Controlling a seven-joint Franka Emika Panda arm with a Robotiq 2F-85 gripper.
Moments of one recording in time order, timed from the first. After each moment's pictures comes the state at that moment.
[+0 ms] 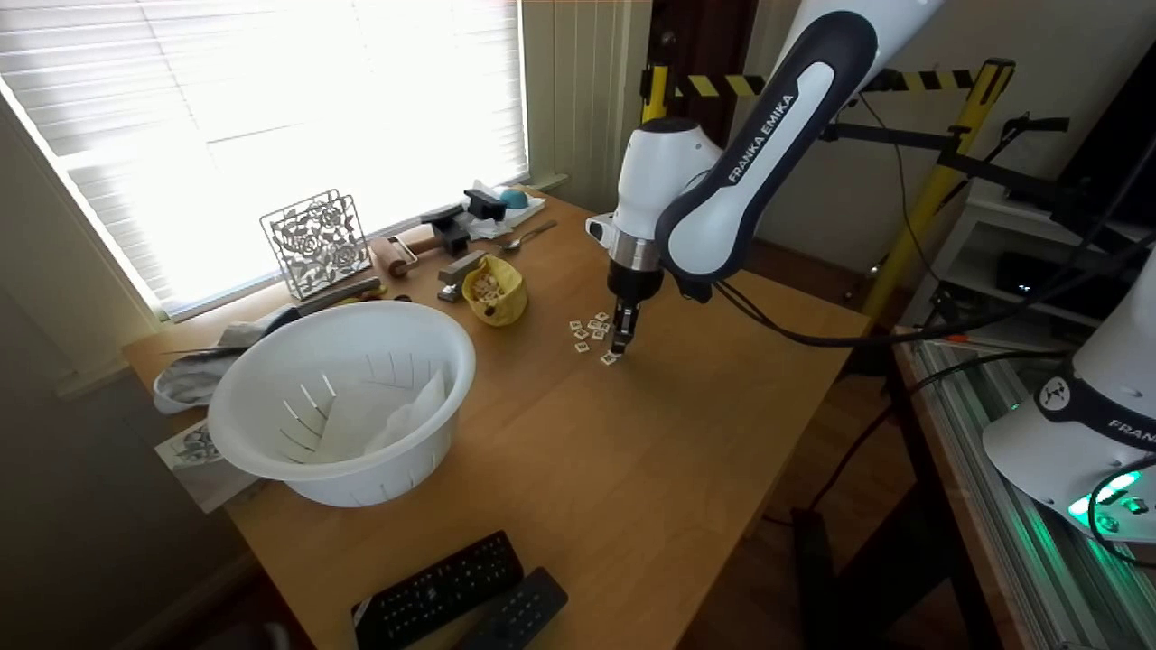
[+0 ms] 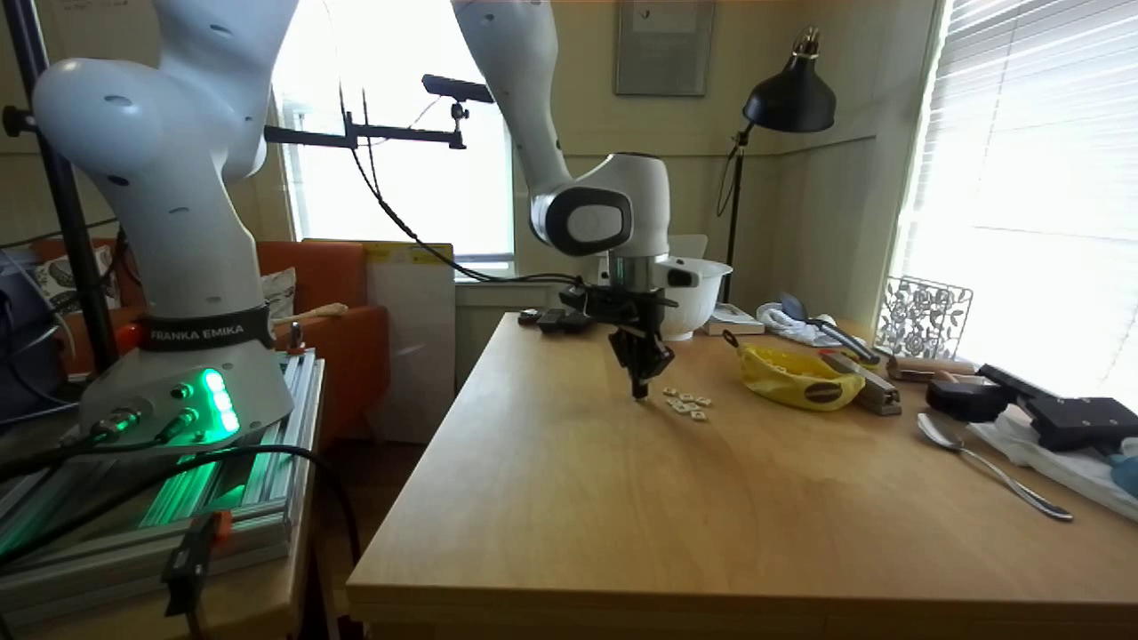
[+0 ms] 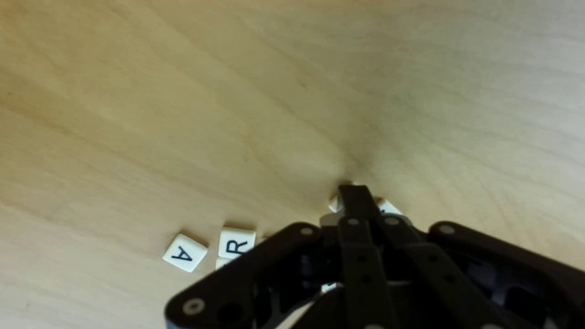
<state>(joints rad) -0.25 0.51 0.05 -2.24 -0.02 2.85 -0.30</state>
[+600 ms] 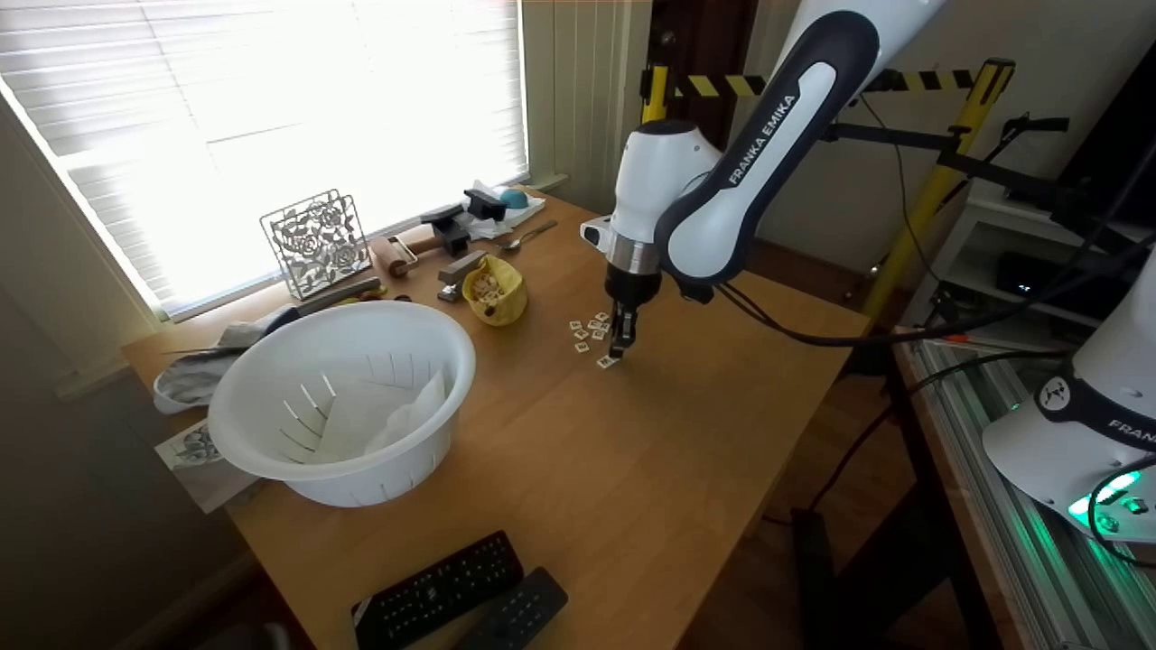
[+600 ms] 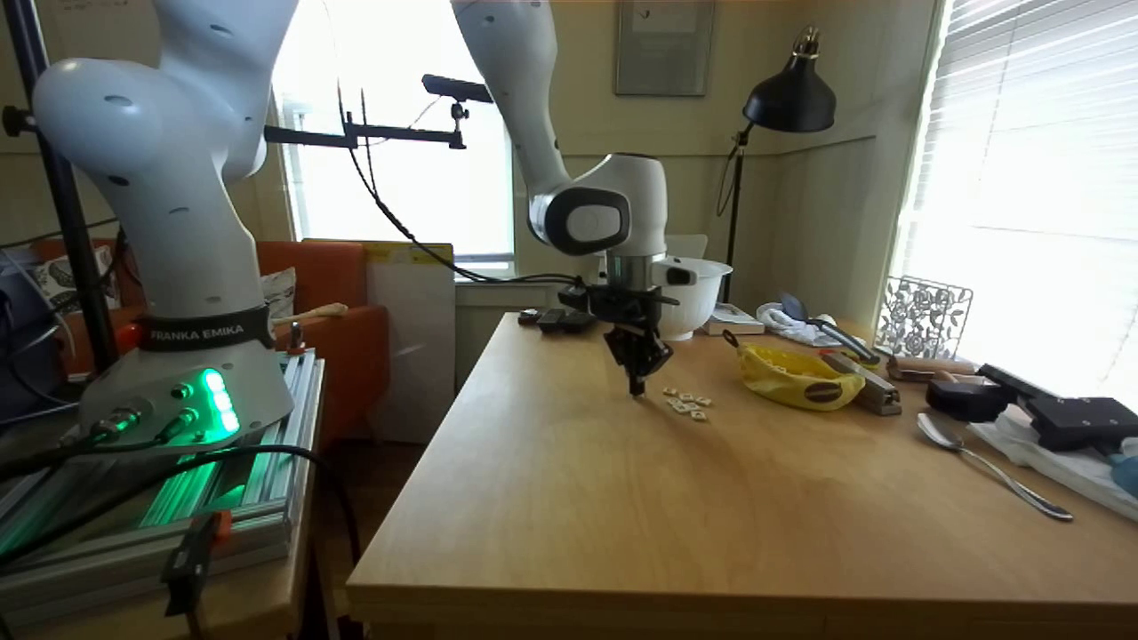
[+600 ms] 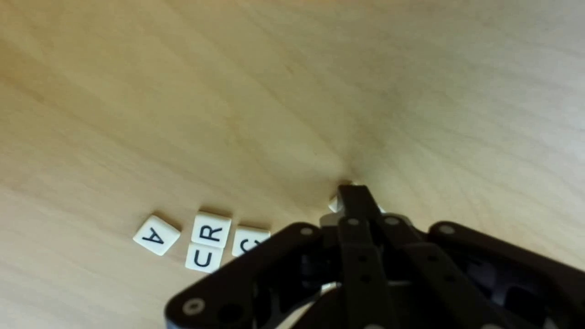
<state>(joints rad) -0.25 0.51 0.07 -2.24 -0.02 2.85 -0.38</state>
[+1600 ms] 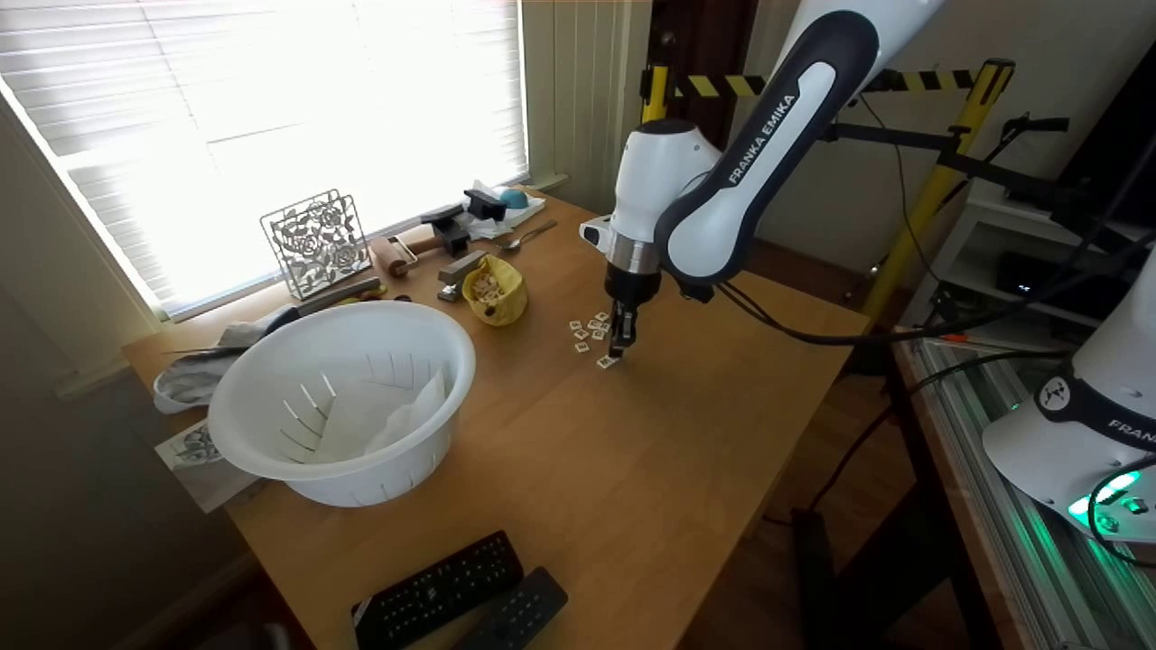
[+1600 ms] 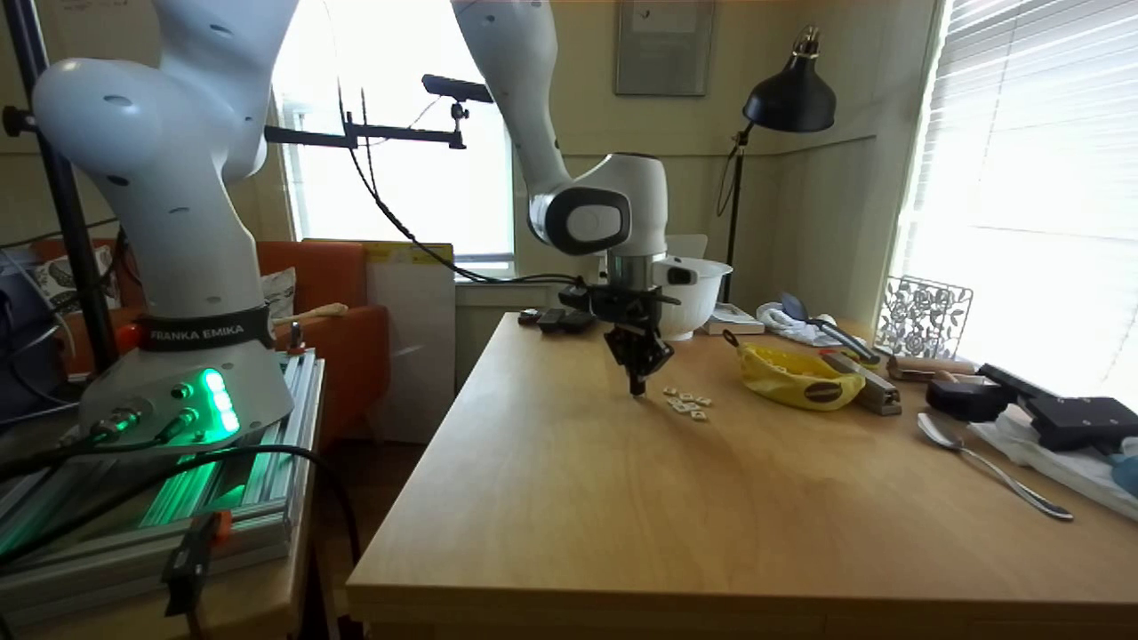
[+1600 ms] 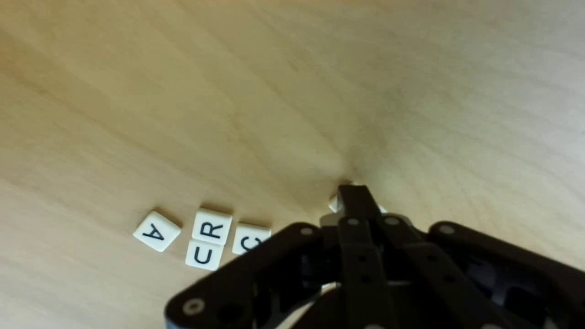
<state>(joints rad) -0.25 0.51 0.07 -2.24 -0.02 2.85 -0.40</state>
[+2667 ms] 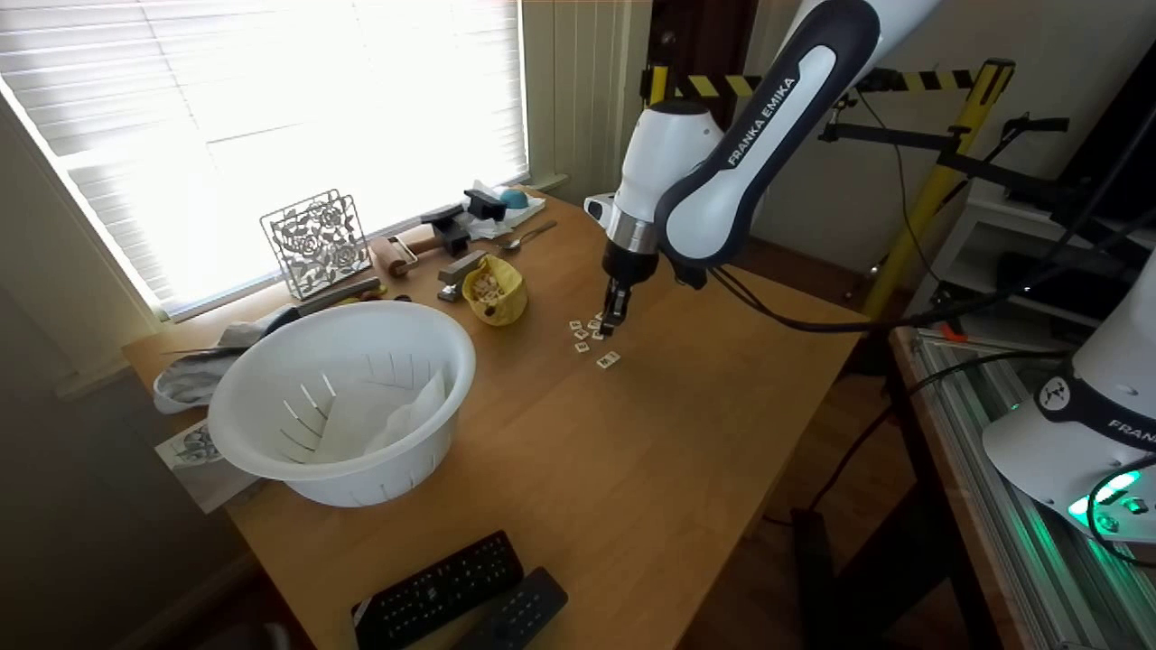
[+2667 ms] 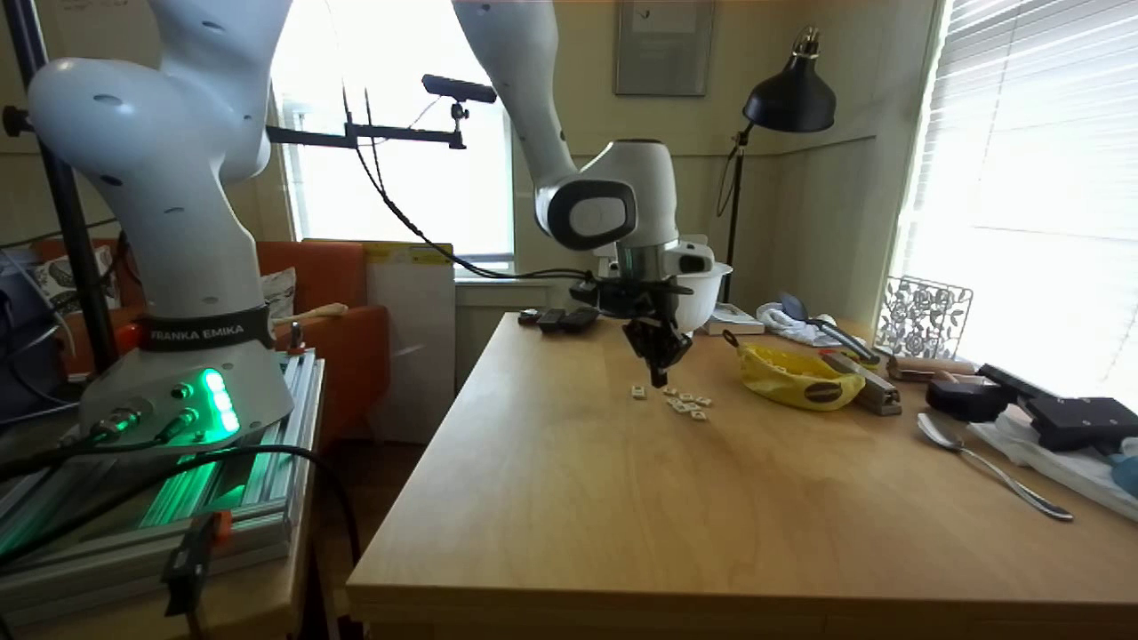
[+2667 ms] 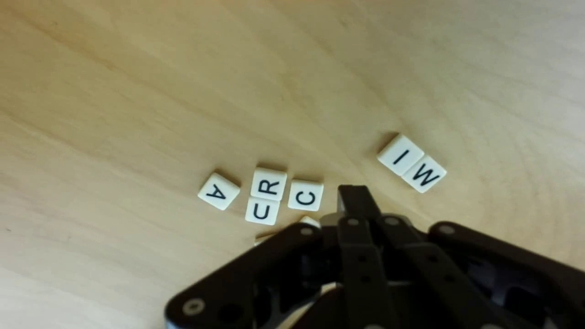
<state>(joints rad) -0.31 0.49 0.09 -2.24 0.00 2.92 -0.36</state>
